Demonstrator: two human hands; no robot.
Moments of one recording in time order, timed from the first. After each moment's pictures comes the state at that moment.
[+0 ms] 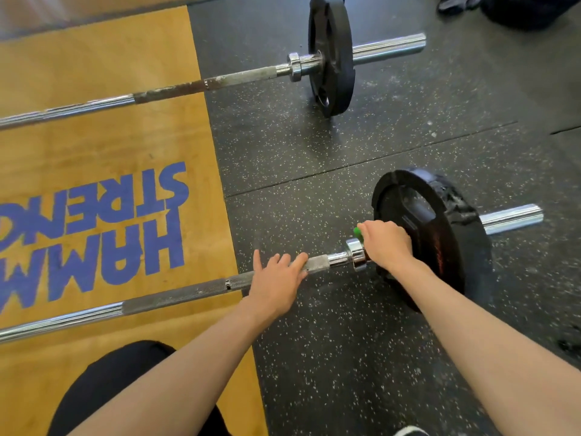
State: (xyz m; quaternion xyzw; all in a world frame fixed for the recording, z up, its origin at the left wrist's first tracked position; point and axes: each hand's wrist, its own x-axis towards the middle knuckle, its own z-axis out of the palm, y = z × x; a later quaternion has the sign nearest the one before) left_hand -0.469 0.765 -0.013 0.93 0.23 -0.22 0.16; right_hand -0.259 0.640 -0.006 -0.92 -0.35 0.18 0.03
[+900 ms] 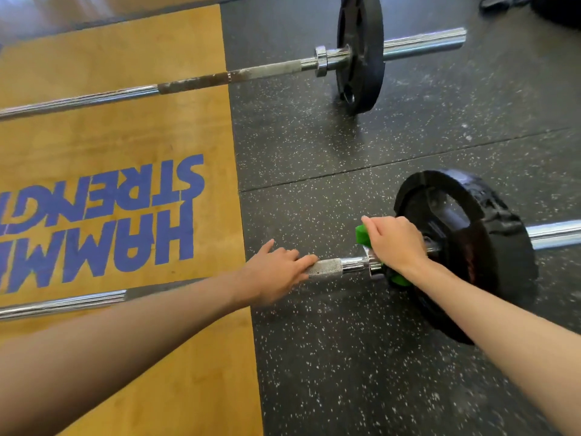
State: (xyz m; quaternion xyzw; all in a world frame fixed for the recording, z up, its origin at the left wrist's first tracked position) left_hand -0.471 0.808 -0.014 0.95 0.08 -0.27 0.11; right_hand -0.257 0.655 -0.022 -0.89 -0.40 0.15 0.16
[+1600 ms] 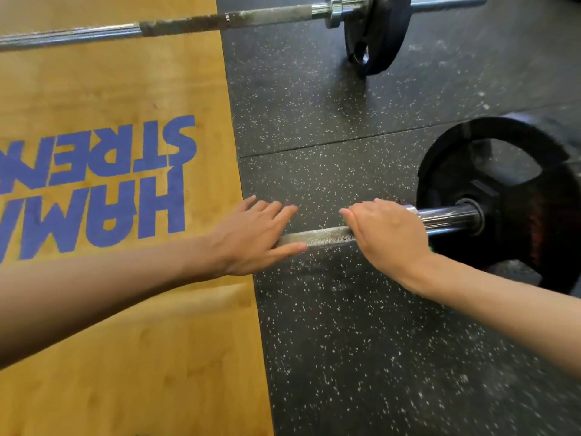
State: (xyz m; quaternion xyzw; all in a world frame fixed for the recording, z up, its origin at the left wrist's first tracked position) left_hand -0.519 0.852 -0.042 0.99 0.08 -0.12 0.04; right_hand -0.335 0.666 -0.054 -0.82 -0.57 -0.08 0.03
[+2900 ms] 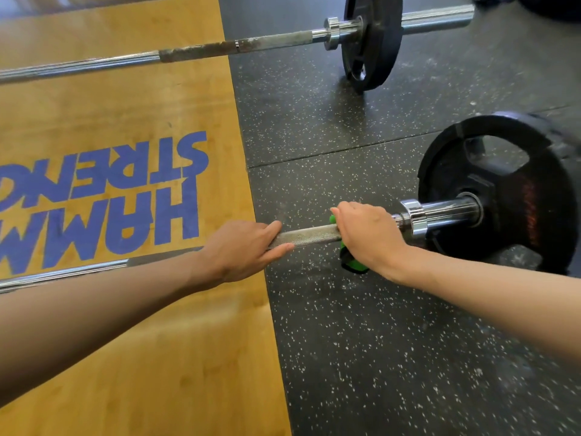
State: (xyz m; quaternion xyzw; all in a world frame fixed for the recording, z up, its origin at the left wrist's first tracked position) left_hand -0.557 0.859 -0.049 1.00 0.08 -0.03 0.02; right_hand -0.367 0.687 -0.056 -0.83 -0.55 -0.02 0.08
